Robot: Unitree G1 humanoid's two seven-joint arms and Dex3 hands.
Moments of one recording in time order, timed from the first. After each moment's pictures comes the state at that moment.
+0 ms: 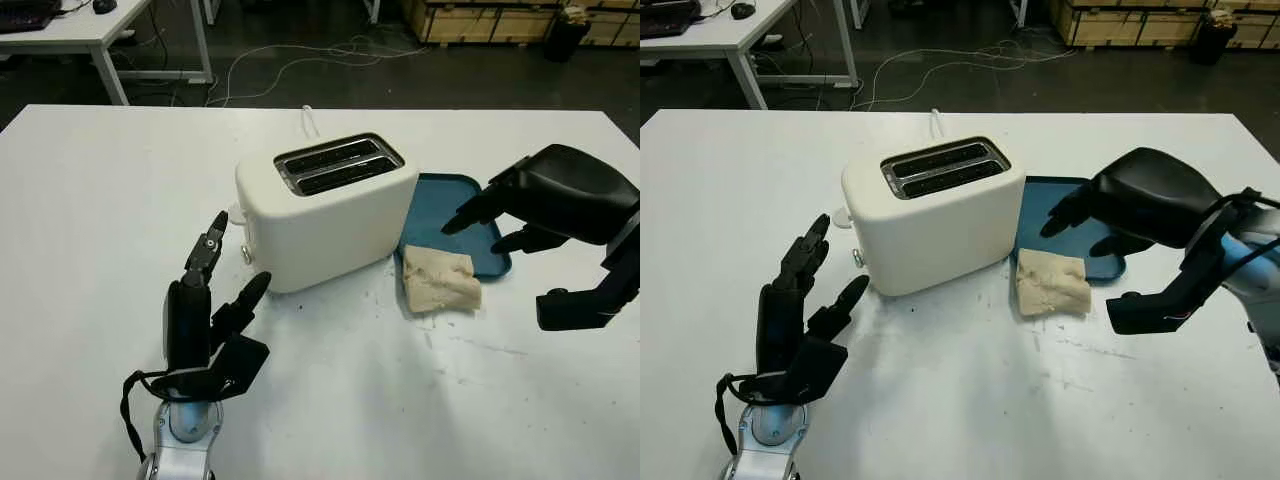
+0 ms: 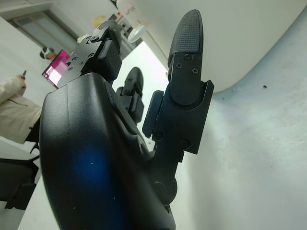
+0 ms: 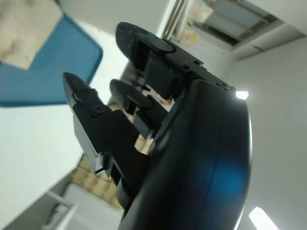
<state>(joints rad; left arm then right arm) 0.24 -0.02 -0.13 -0.31 0.43 -0.07 0.26 -0.31 -0.91 -0.02 0.02 -0.58 -0.55 0.32</state>
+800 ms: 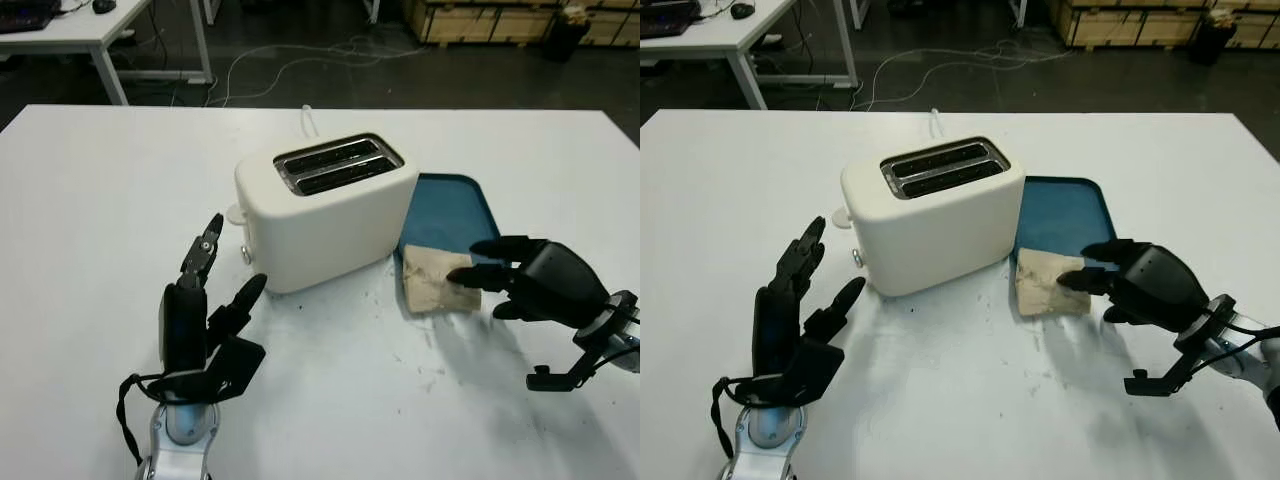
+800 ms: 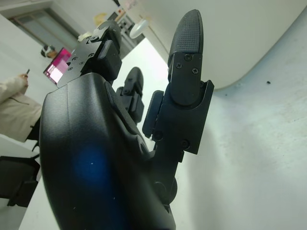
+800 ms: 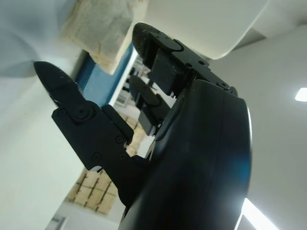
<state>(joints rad) 0.25 -0.02 -0.12 -0.32 0.43 -0.07 0.26 -0.41 -0.93 0.40 0.76 -1.17 -0.80 -0.87</state>
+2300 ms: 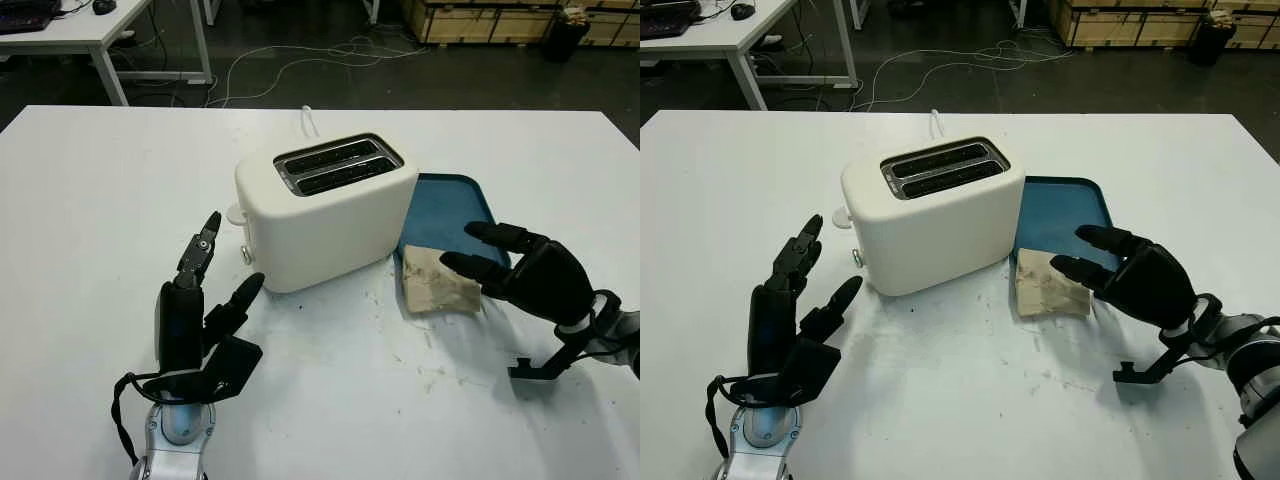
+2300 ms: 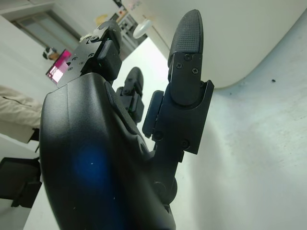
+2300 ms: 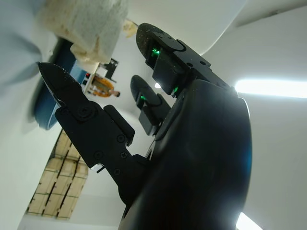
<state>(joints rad) 0.25 -0.01 -0.11 -0.33 0.43 -0.07 0.25 -0.63 -0.83 0.80 1.09 -1.26 -0.59 -1.41</state>
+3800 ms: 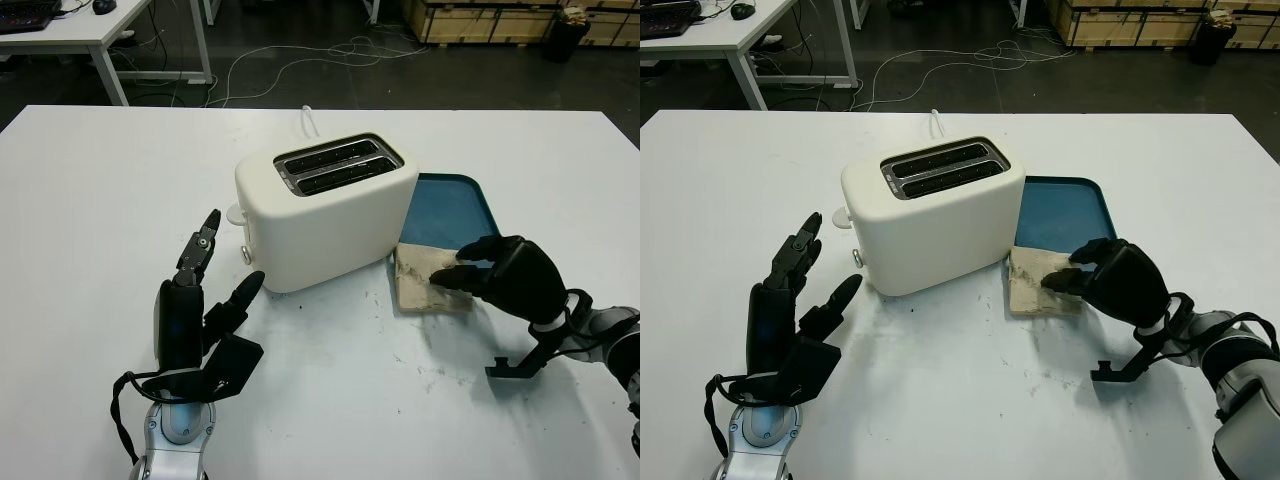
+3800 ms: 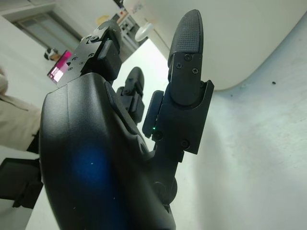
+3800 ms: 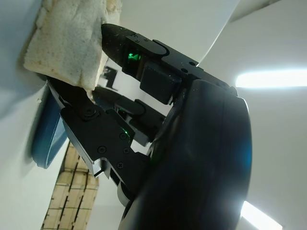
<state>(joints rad) 0.25 -0.01 -0.12 -0.35 0.44 -0.05 0.25 -0.65 -0.78 0.83 1.09 -1.20 -0.65 -1.39</state>
